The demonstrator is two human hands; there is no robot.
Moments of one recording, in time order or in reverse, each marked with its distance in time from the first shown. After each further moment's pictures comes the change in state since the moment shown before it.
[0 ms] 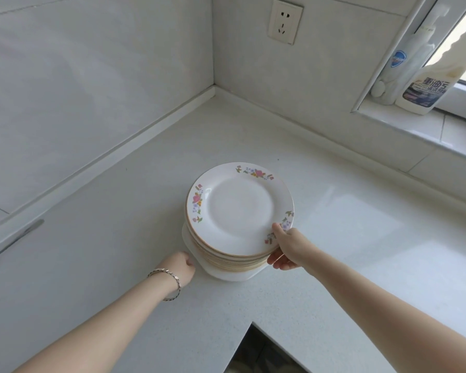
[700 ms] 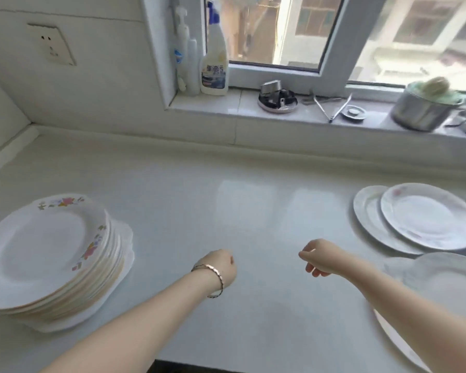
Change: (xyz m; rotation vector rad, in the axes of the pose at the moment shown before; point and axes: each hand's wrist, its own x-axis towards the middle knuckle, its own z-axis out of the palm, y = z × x) left_hand -0.104 0.311 0.183 0.390 -0.208 0.590; right_hand -0.103 0.281 -0.232 -0.081 0.330 0.253
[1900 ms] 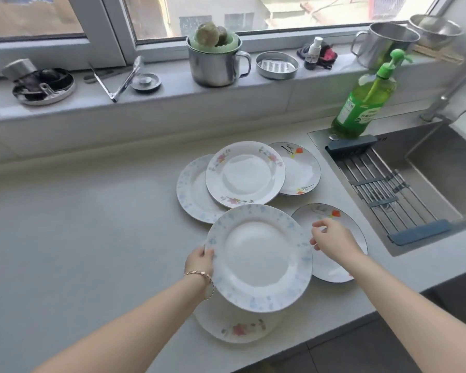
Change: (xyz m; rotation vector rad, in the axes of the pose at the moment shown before) left_hand 0.059 0.341 0.205 -0.754 0.001 -0.217; right_hand -0.006 0.393 -0.172 0.482 0.478 0.256
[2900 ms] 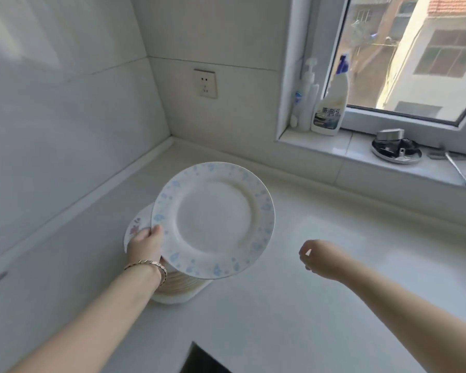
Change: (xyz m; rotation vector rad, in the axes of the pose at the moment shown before) left_hand -0.097 -0.178 -0.604 -0.879 0.986 0.095; right_hand -0.259 -0.370 0.386 -0.747 -0.480 -0.953
